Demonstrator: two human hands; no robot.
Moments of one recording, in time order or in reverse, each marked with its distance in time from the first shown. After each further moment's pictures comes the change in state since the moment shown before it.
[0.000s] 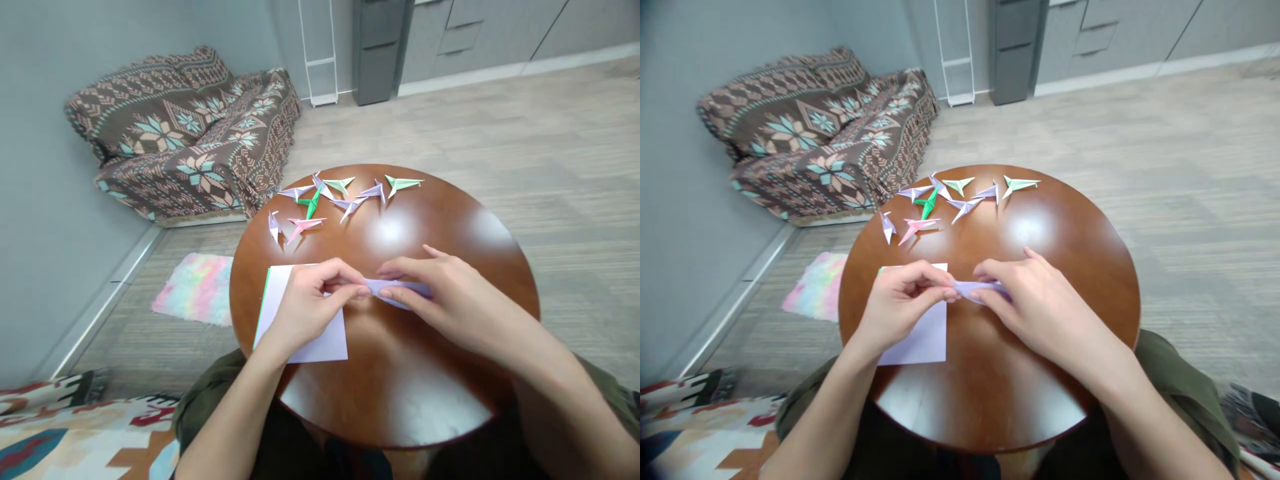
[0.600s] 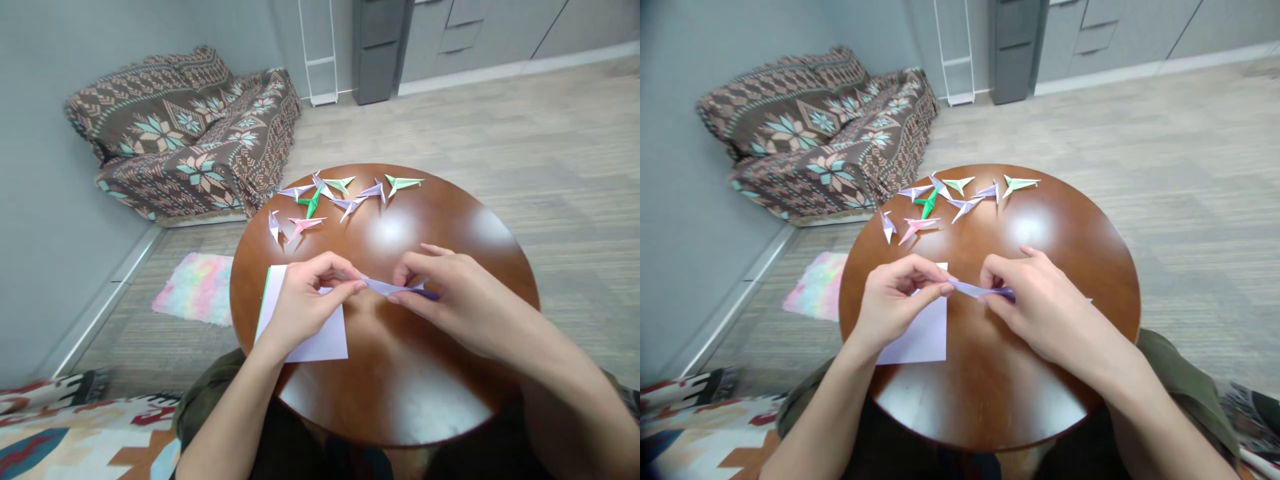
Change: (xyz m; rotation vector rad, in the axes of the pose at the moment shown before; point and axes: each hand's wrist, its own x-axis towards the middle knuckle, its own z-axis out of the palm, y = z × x) left_hand 0.001 0.000 -0.001 -0.018 0.069 0.057; right_hand -0.001 -0.003 -0.005 0.033 0.026 -0.007
